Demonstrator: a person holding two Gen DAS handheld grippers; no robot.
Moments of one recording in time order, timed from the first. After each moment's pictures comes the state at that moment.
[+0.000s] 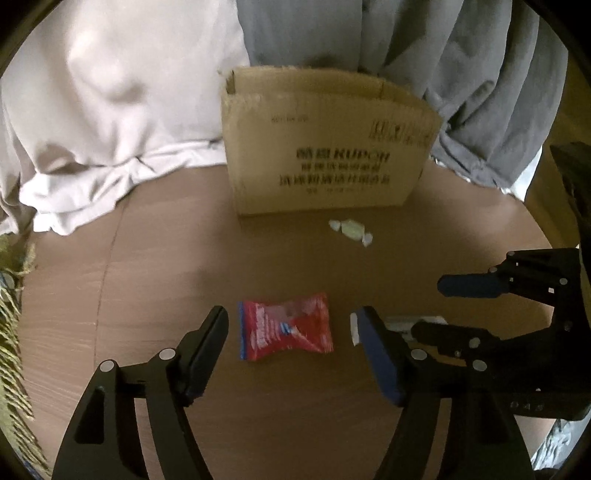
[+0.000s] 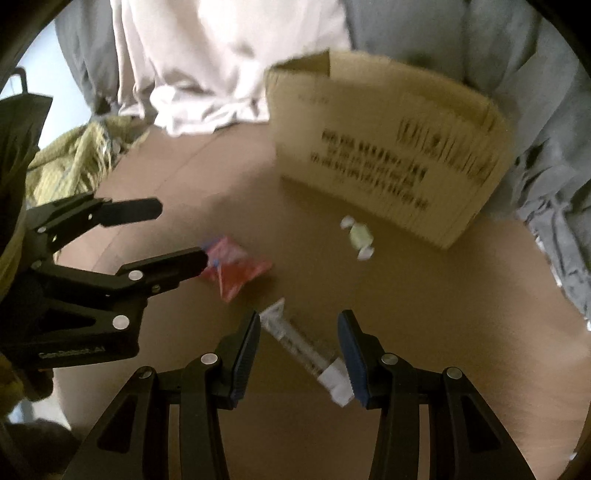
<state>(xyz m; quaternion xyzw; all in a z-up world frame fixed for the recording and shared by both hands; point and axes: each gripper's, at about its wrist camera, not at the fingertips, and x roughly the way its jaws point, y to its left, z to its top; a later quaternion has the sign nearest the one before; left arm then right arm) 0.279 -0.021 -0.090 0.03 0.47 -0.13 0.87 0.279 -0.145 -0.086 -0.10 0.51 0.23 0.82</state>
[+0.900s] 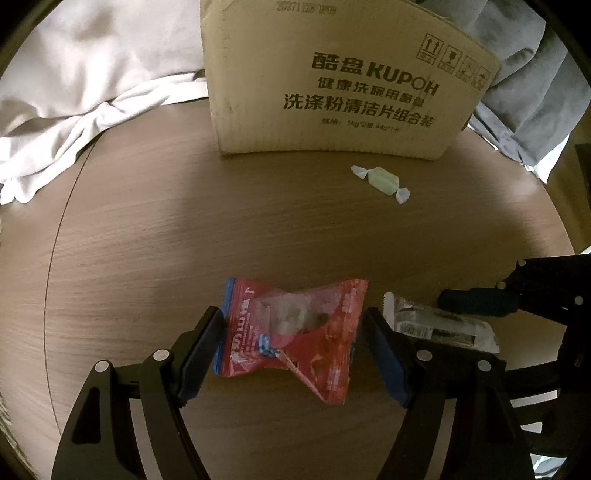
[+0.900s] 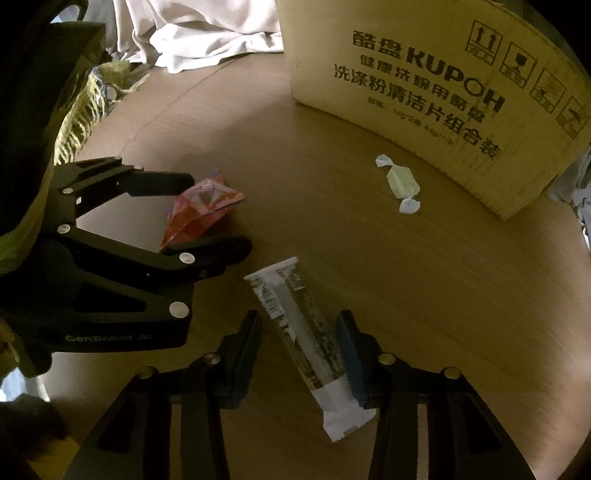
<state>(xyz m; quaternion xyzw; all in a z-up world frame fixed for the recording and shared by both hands) 0.319 -0.028 -0.157 0.02 0.54 -0.12 0.83 0.301 -0.130 -0.152 -0.12 0.57 0.26 0.77</state>
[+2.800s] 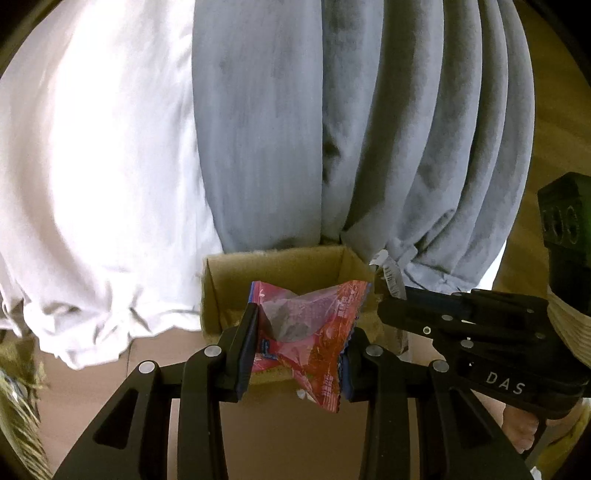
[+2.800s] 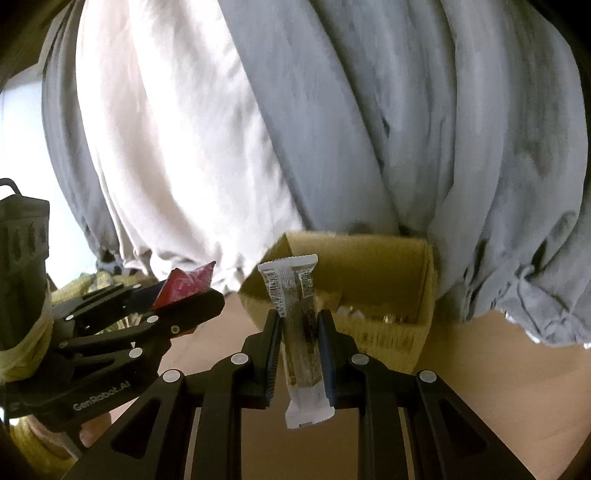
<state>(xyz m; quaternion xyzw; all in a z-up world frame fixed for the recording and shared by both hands) 0.331 -0.044 0.063 0.01 0.29 -0.17 0.94 0.324 -0.192 0.048 0.06 0.31 0.20 0.93</state>
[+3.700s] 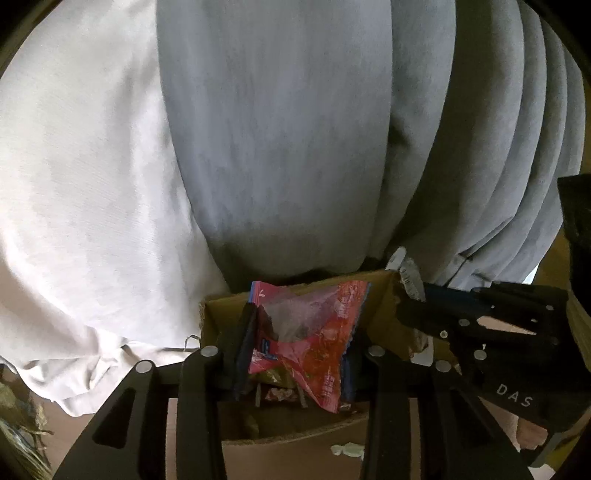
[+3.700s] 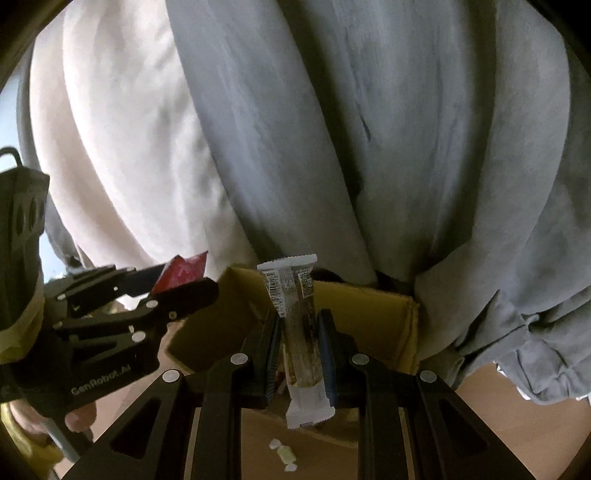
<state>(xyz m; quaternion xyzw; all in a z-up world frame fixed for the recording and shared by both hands) 0.456 -0.064 0.040 0.04 0.33 -0.16 0.93 0.444 -0.206 0.034 0.03 0.33 0.18 0.92</state>
